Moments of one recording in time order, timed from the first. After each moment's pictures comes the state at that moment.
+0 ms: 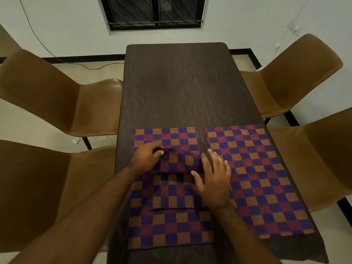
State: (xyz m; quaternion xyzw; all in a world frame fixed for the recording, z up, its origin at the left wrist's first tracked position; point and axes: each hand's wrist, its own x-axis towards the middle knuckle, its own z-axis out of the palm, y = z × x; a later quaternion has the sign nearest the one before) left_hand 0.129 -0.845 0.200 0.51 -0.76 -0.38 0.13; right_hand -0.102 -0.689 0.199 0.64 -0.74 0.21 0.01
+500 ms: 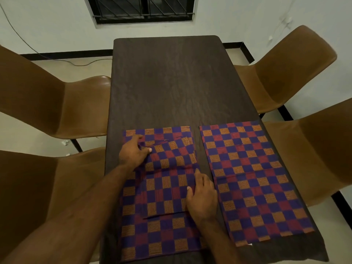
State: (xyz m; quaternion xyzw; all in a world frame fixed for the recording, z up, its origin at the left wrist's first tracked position) left_hand 0.127 -0.880 0.166 0.69 -0.63 -0.35 0.12; right_hand -0.068 -0.674 0.148 0.51 -0.84 0.14 -0.14
